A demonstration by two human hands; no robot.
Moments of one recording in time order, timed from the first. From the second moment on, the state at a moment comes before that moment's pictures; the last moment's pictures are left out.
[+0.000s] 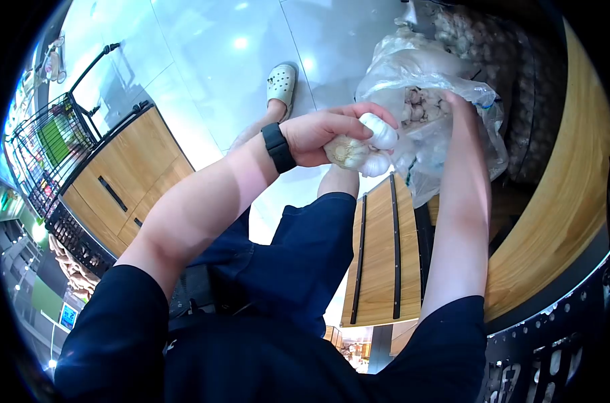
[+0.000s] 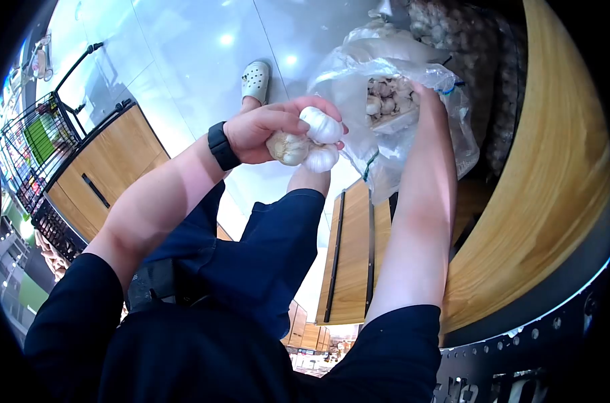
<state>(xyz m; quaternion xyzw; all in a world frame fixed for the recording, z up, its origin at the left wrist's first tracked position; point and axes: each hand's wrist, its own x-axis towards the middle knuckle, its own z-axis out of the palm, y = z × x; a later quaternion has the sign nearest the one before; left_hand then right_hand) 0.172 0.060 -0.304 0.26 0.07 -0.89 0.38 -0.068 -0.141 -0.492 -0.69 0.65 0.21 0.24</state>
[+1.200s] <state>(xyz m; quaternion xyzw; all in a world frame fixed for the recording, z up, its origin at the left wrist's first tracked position) 0.173 0.063 -0.304 0.24 0.08 -0.90 0.35 -0.021 -0.061 -0.483 -0.67 0.54 0.41 0.29</state>
